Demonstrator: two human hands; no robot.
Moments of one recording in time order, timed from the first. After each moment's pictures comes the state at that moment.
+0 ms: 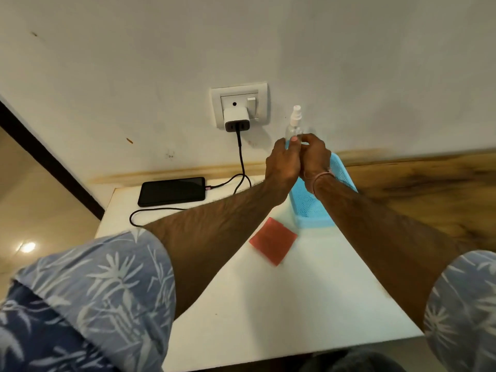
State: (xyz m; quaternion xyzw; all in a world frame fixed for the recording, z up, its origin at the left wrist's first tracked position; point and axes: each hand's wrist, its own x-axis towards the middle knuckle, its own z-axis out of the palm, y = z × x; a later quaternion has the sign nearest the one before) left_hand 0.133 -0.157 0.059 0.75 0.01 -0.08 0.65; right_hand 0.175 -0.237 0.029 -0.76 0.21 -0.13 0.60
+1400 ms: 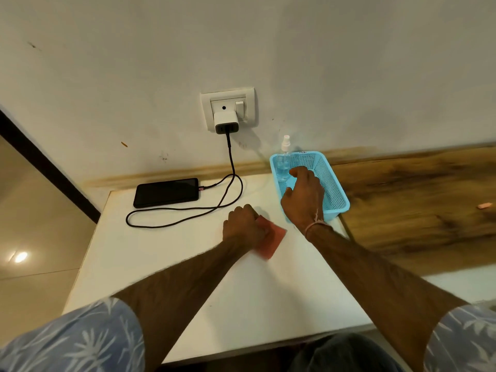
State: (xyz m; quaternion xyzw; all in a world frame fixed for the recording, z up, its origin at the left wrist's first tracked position) left_hand 0.071 -0.087 -0.025 0.96 -0.01 -0.14 0.25; right_hand 0.080 -0.228 -0.007 -0.93 0.12 -0.24 0.26
